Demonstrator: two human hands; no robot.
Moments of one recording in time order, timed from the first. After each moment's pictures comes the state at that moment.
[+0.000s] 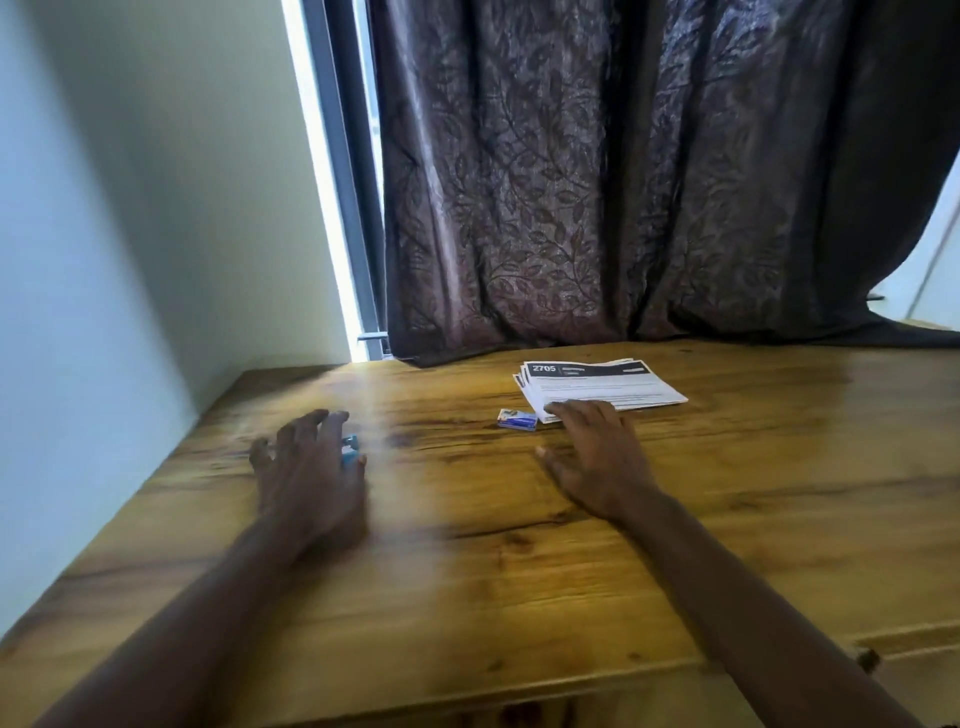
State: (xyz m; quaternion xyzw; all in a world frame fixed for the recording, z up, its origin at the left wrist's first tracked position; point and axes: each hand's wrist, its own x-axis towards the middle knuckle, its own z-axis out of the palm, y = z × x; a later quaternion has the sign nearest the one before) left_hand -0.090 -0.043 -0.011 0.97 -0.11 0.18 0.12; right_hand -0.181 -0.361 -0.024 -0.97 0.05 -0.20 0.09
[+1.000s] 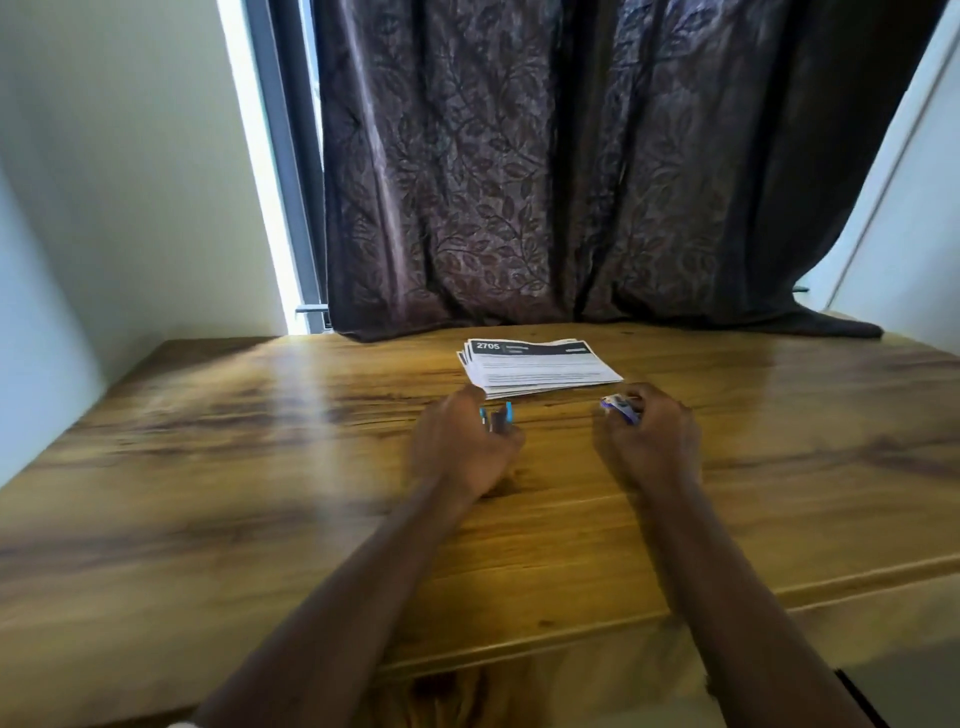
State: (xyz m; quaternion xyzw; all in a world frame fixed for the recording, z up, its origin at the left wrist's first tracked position) left_hand -0.173 -0.237 -0.002 0.90 -0.20 0.14 0.35; right_hand -0.235 -0.451 -0.030 -0.86 0.30 -0.34 0.24
